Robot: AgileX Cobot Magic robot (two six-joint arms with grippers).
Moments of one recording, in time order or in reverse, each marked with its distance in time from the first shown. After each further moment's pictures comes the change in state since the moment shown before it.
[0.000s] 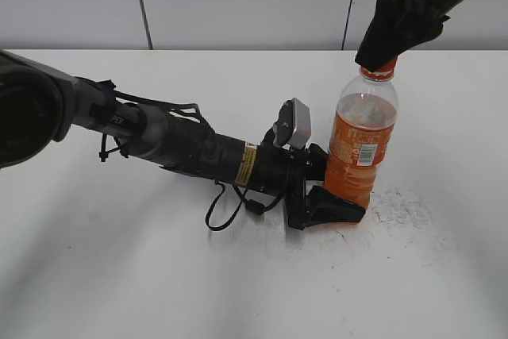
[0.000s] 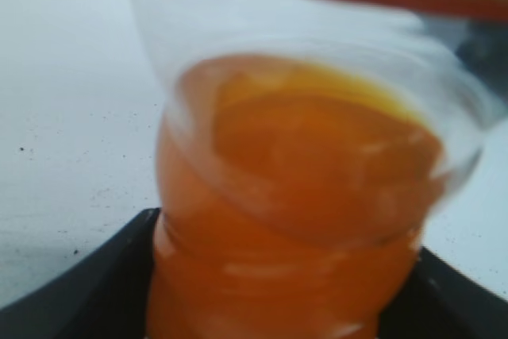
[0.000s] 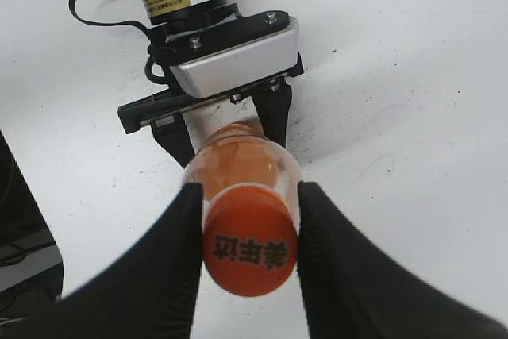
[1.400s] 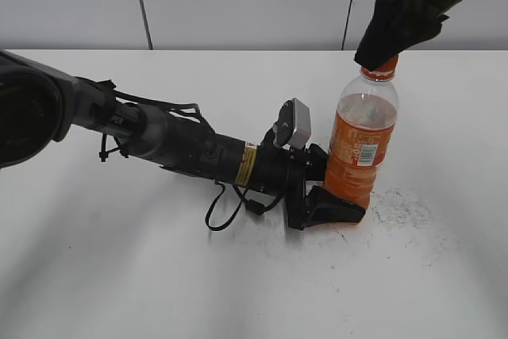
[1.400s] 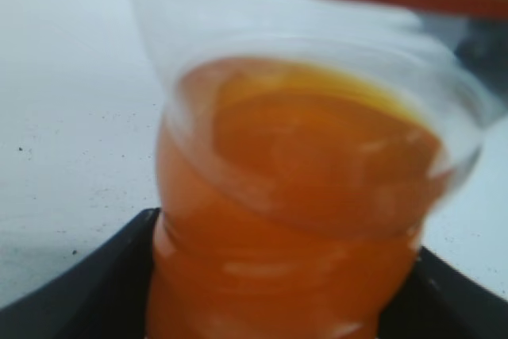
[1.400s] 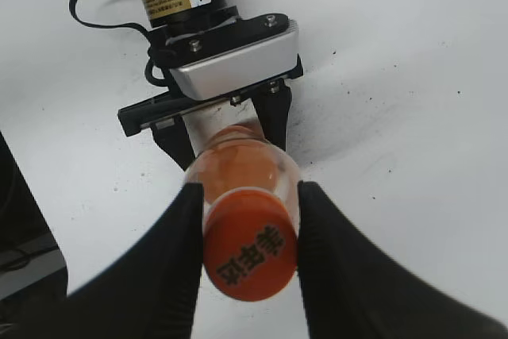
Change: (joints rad) left arm 0.000 0.000 0.000 0.004 0.000 -0.001; right arm 0.000 0.000 0.000 0.002 -0.002 0.000
